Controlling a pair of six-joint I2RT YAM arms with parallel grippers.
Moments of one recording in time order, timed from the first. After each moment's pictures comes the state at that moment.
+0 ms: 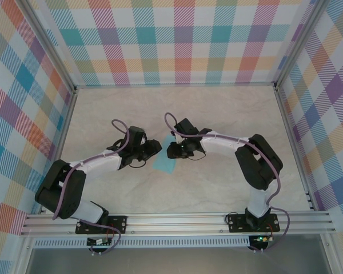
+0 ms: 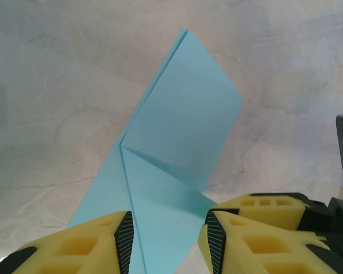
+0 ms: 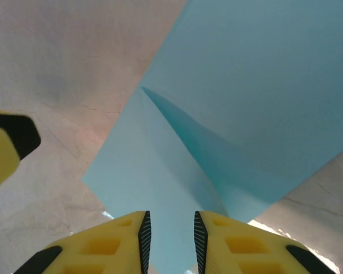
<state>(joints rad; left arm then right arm) -0.50 1.46 0.70 -0.04 0.23 -0.97 0.74 1.87 1.18 -0.39 -0.33 0.55</state>
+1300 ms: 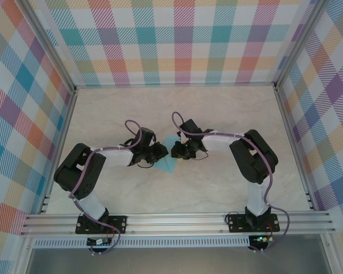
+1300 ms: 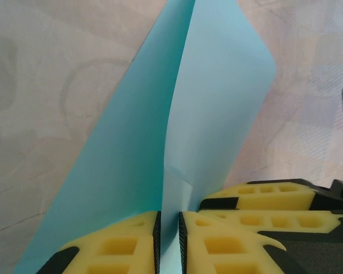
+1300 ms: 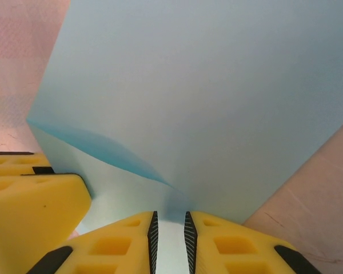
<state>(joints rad) -0.54 1.69 0.77 0.08 0.32 -0.99 0.66 1.93 1.13 -0.31 -0.43 0.66</state>
